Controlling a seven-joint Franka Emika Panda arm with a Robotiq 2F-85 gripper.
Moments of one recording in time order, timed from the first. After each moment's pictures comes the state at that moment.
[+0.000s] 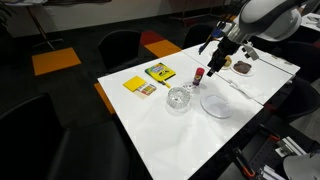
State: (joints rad) arm 0.15 -0.07 -0.17 -2.48 0.40 2.56 -0.97
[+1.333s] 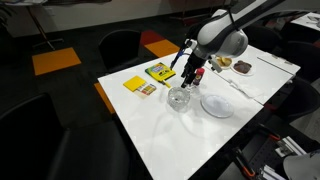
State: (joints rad) arm 0.00 0.30 0.15 -2.24 0.49 2.69 -1.11
